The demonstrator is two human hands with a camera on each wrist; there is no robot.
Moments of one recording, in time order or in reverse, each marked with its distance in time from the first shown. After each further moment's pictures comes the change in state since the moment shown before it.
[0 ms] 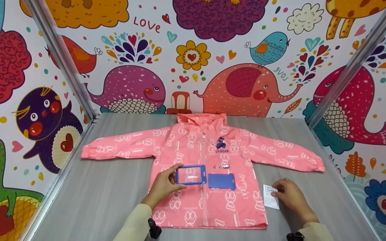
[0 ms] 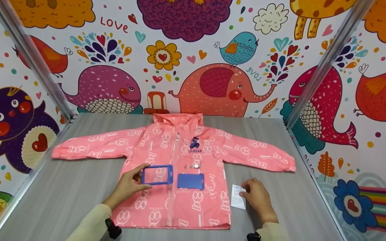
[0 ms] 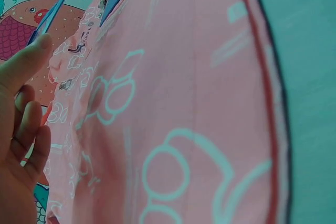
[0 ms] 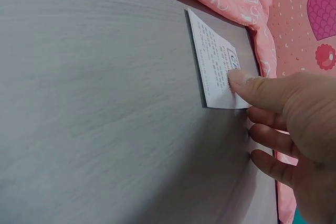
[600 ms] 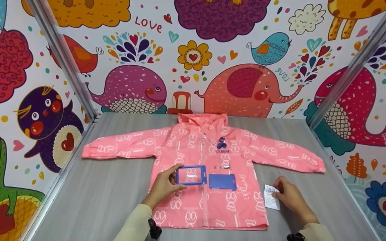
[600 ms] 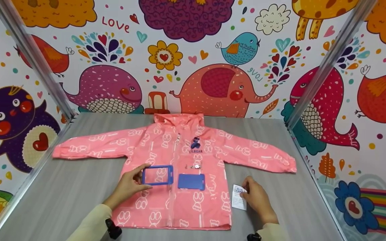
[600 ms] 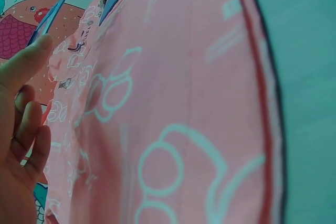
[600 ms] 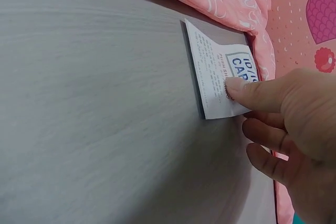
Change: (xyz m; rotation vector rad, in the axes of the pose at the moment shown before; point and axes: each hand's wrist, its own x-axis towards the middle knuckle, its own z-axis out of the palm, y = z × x) left_hand 0.000 -0.003 0.000 -0.011 0.014 -0.001; right_hand 0.001 -0.004 0.002 0.081 -0.012 -0.001
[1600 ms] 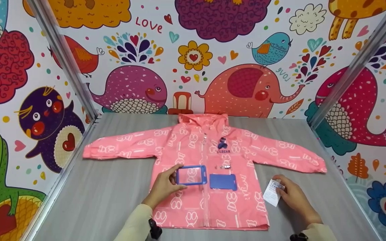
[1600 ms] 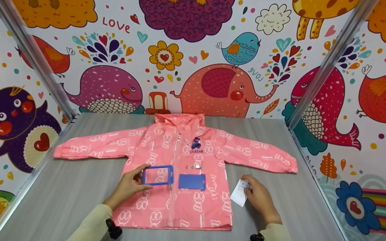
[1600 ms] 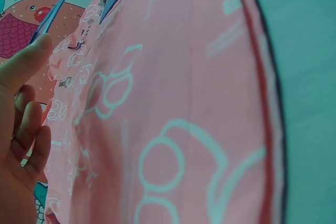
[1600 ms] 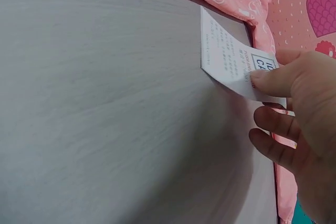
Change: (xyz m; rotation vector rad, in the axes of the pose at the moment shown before) left_hand -0.002 0.002 -0.002 0.026 0.002 -0.029; right_hand -0.001 0.006 -0.003 -0.032 0.122 -0.181
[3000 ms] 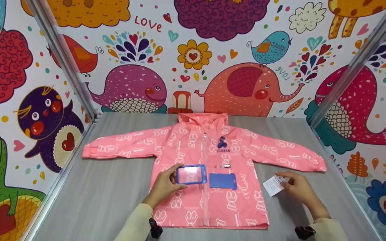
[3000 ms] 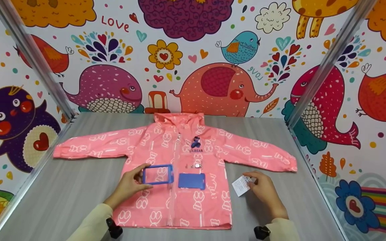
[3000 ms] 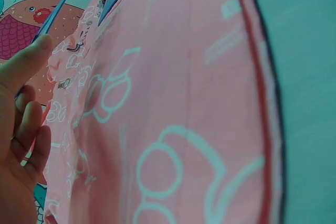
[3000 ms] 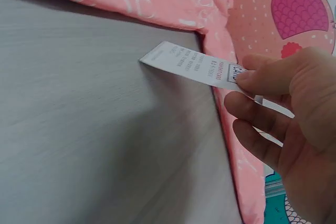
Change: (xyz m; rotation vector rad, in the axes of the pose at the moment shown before) left_hand 0.002 -0.002 0.003 -0.030 0.016 0.060; right_hand 0.016 -0.017 -0.038 0.117 -0.165 0.241
